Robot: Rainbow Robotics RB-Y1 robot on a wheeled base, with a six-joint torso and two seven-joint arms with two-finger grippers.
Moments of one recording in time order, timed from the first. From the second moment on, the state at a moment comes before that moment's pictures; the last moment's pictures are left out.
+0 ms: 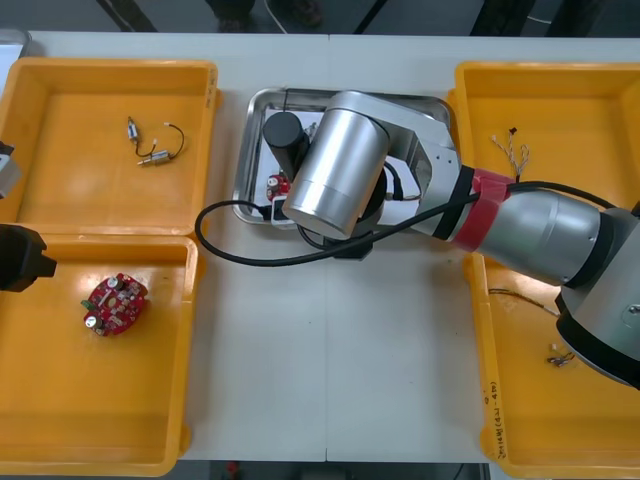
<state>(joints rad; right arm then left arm) -1.11 -0.36 0.98 -1.43 -0.59 1.58 1.91 -0.14 0.75 0.31 -2.27 0.82 1.91 -1.32</state>
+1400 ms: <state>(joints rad) -1.24 -0.32 0.98 -1.19 -0.56 1.43 2.08 -0.14 0.75 0.31 -2.27 0.82 1.91 -1.32</state>
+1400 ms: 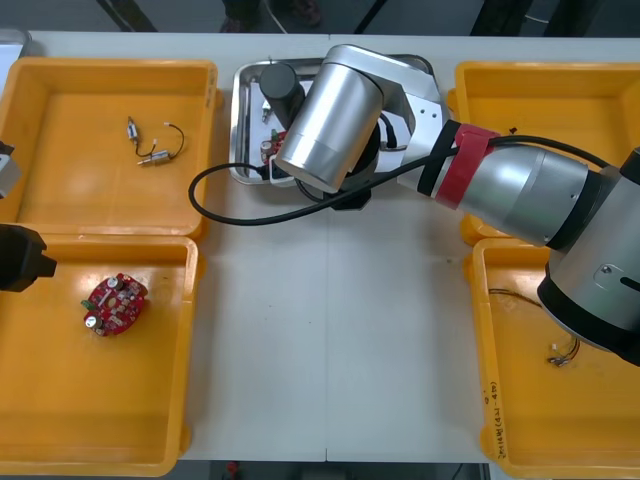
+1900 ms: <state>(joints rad) -1.26 -0.32 0.98 -1.12 -0.54 1.36 2.09 -0.14 0.75 0.31 -2.27 0.82 1.91 -1.32</state>
